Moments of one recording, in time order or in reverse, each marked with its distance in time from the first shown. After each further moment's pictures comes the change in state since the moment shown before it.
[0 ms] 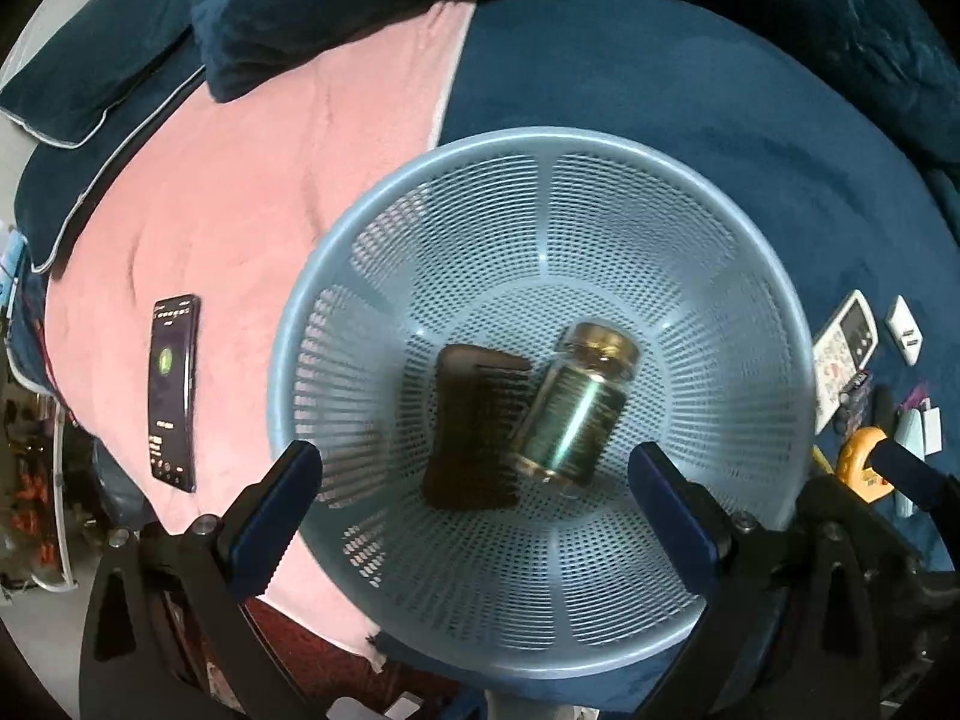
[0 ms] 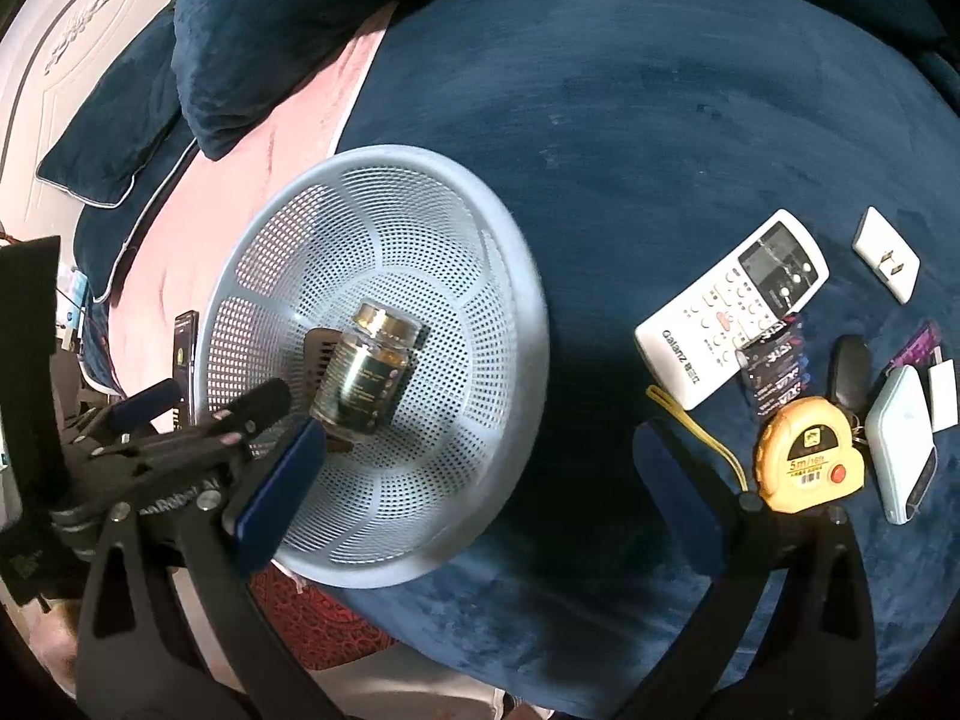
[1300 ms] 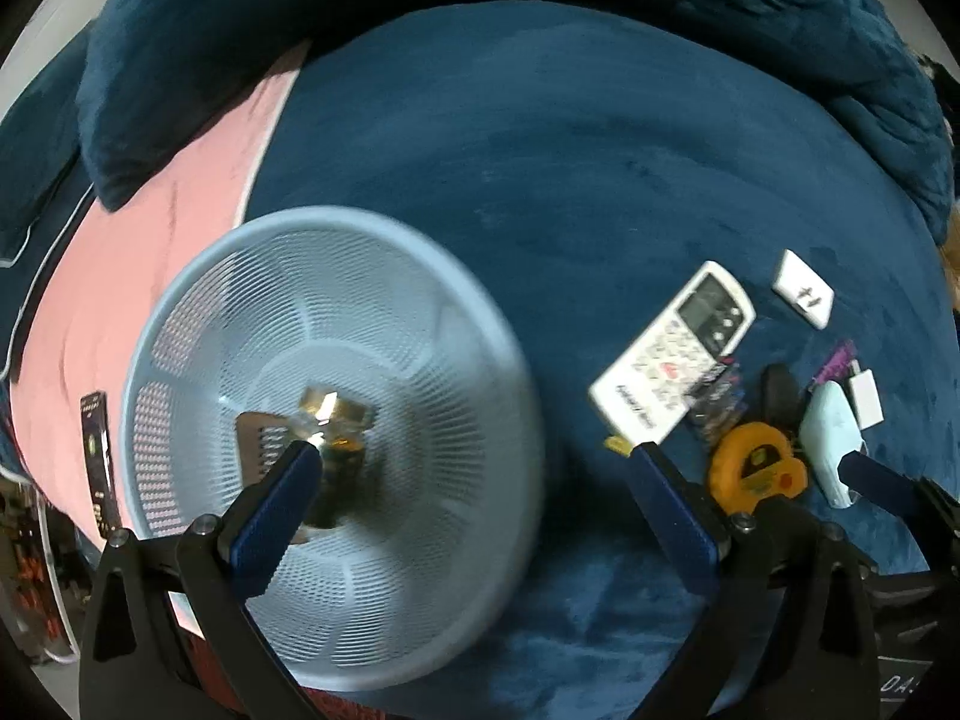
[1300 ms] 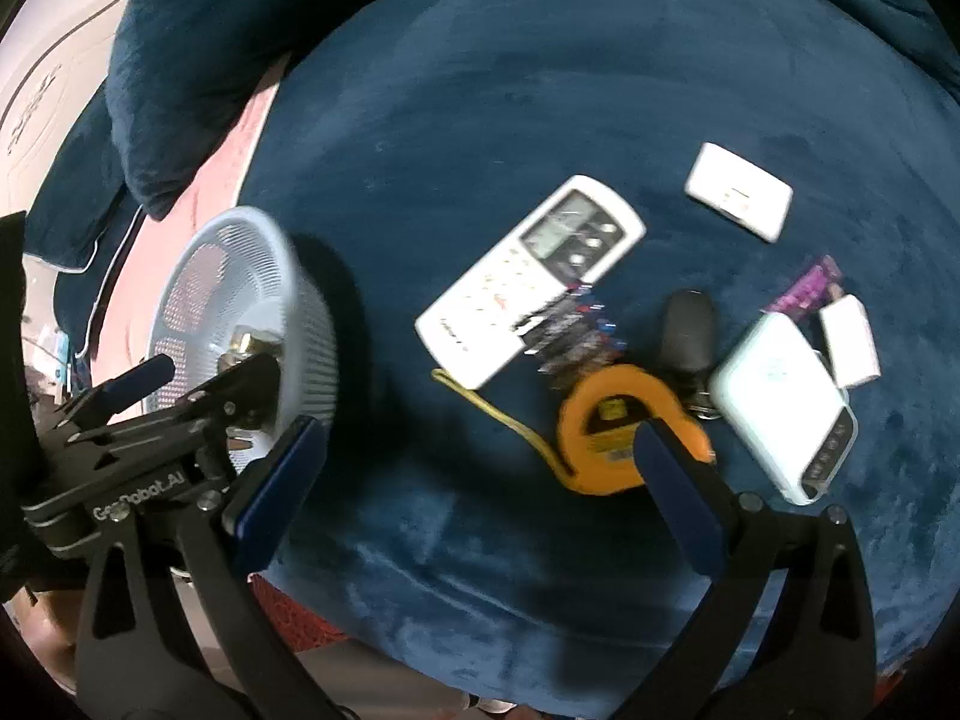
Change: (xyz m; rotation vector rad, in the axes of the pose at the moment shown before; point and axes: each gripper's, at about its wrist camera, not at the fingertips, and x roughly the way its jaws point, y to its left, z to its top) left arm -0.020 -0.142 0.006 0.188 -0.062 -0.078; right arm -0.044 -0.120 -0.015 0.142 -0.021 -0.032
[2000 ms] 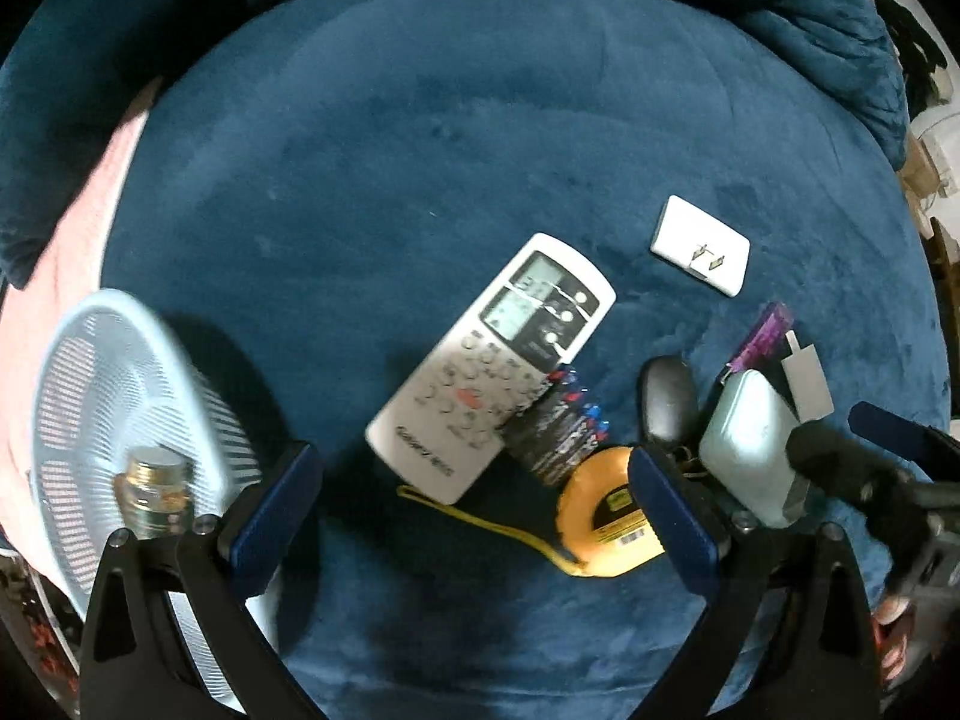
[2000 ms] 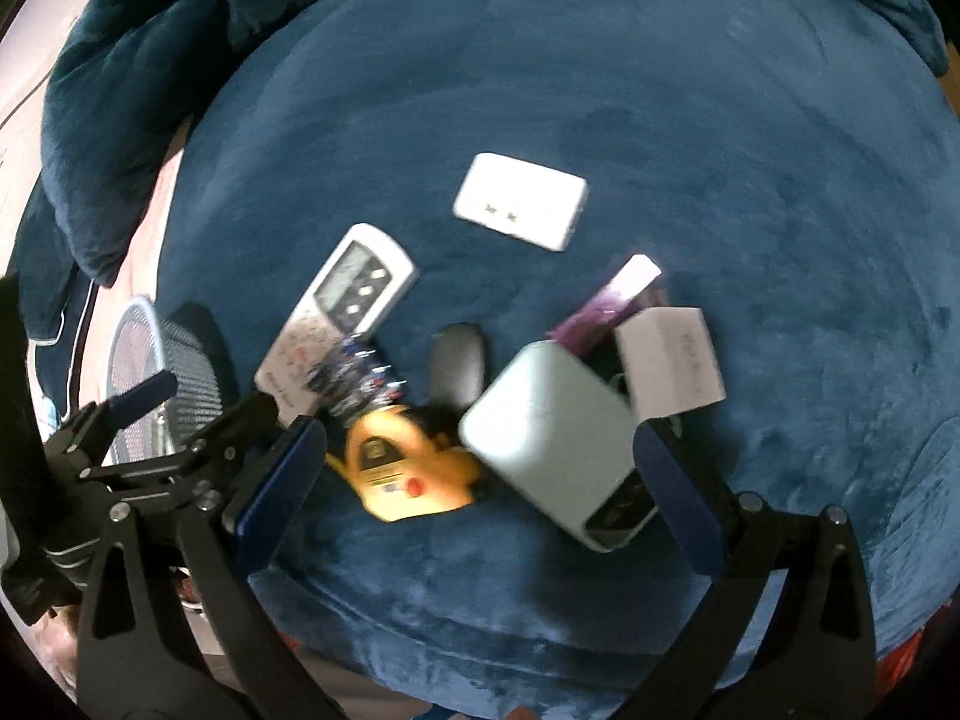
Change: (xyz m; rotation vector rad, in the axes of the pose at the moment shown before) left arm 0.038 -0.106 0.024 0.132 0.084 -0.098; right arm -0.016 -0.124 0.024 0.152 0.021 -0.045
